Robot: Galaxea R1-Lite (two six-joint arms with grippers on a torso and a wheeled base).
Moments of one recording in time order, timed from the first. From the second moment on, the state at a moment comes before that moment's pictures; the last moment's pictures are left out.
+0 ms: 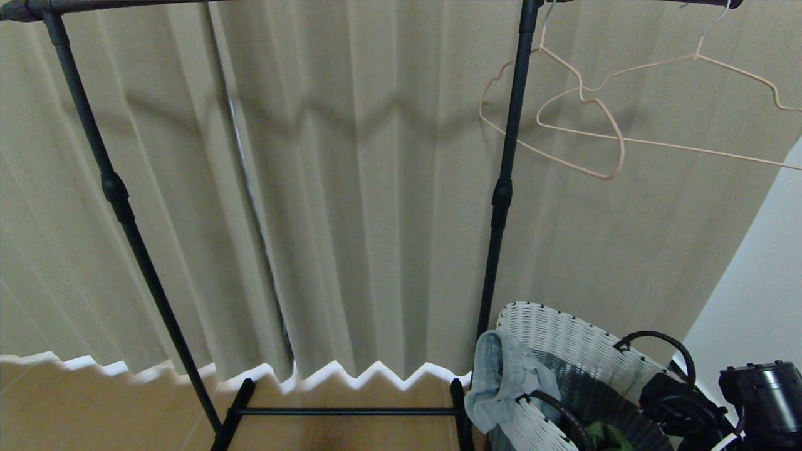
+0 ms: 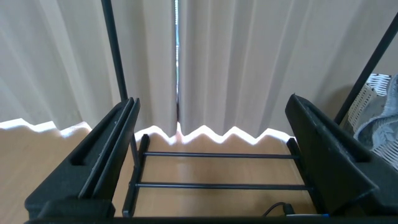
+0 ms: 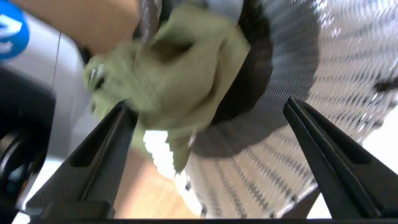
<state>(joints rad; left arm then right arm) 0.00 0.00 -0.04 0.09 0.01 -0.02 0.10 1.65 -0.10 -0.53 0.05 -0.38</state>
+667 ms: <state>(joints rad) 0.00 0.00 -0.04 0.09 0.01 -0.02 0.10 1.73 -0.09 -0.67 0.04 -0.38</state>
